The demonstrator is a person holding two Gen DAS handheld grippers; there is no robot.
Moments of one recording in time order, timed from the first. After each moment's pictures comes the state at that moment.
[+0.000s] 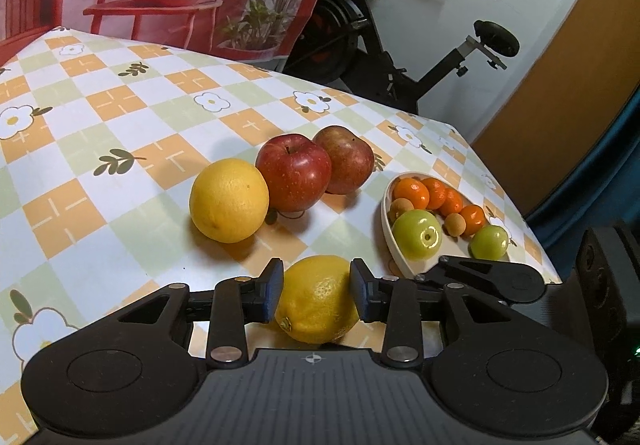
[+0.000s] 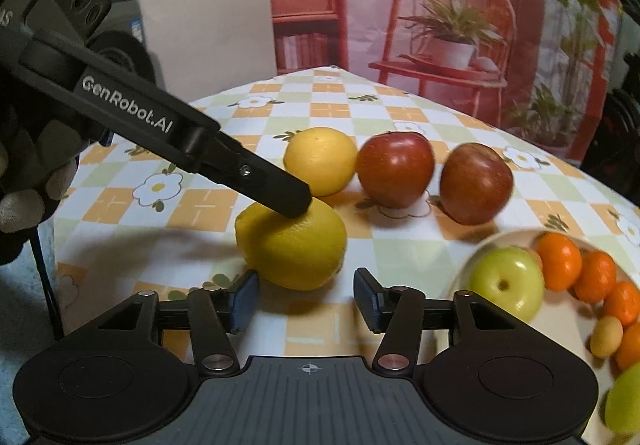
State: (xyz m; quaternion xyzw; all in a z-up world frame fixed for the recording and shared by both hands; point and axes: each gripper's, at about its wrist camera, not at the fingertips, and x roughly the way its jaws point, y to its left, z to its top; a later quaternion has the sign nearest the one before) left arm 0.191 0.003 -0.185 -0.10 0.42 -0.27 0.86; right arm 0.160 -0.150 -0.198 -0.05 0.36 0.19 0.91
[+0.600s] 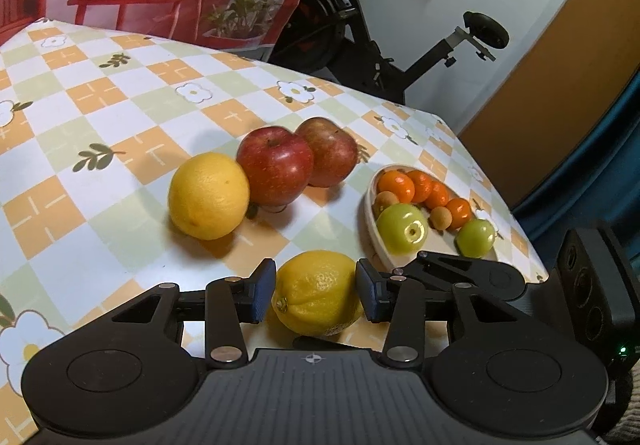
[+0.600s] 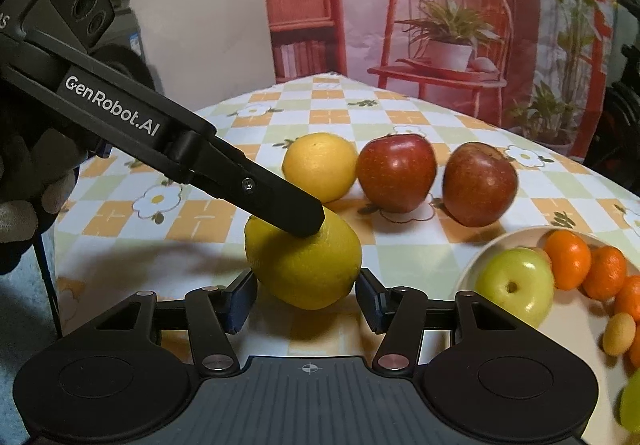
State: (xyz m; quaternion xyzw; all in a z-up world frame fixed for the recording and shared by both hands) left arm 0.196 -0.006 -0.184 -0.10 0.43 -0.29 0.85; right arm 0.158 -0.157 -0.200 -0.02 0.35 0.19 0.92
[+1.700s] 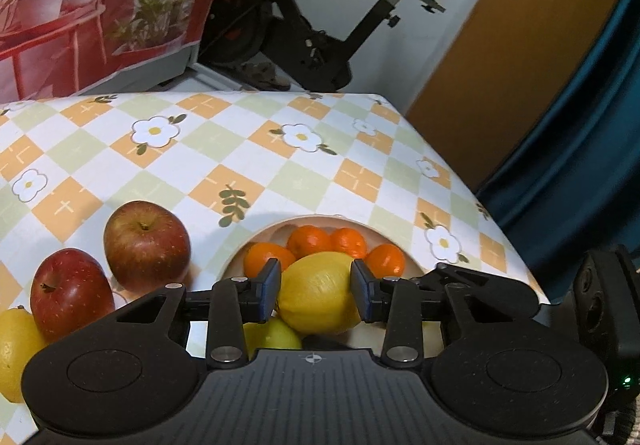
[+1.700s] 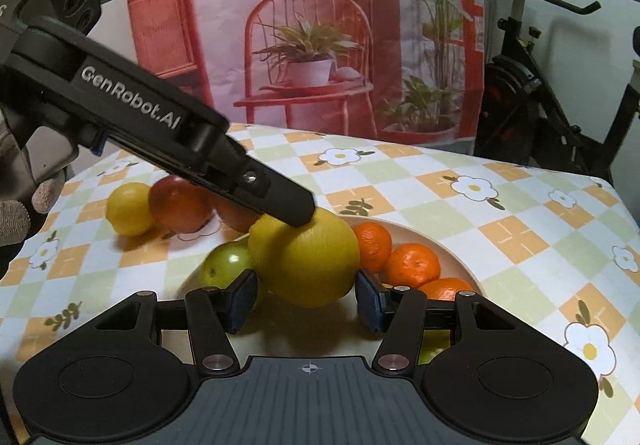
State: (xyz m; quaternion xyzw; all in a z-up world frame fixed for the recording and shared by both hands) left arm 0.252 -0.161 -0.166 -0.02 0.44 -0.35 0.83; right arm 0.139 -0.301 -0.185 0.04 0.32 0.04 0.95
